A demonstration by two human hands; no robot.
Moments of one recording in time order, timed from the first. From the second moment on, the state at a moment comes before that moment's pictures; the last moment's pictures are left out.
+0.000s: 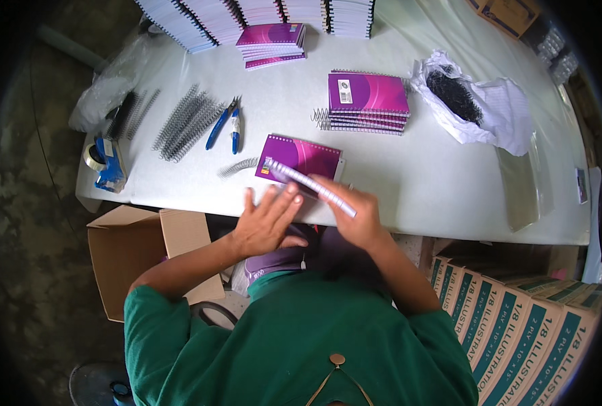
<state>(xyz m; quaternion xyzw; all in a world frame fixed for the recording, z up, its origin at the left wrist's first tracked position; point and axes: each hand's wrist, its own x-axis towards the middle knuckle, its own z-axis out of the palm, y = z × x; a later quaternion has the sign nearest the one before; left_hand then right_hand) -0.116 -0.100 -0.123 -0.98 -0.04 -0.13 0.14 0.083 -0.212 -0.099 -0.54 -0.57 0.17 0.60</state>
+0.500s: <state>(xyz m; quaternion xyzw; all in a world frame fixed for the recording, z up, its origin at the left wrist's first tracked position) -0.108 -0.084 -0.118 -0.92 -0.15 -0.35 0.03 0.043 -0.208 -0.104 -0.50 -0.64 0.10 0.57</state>
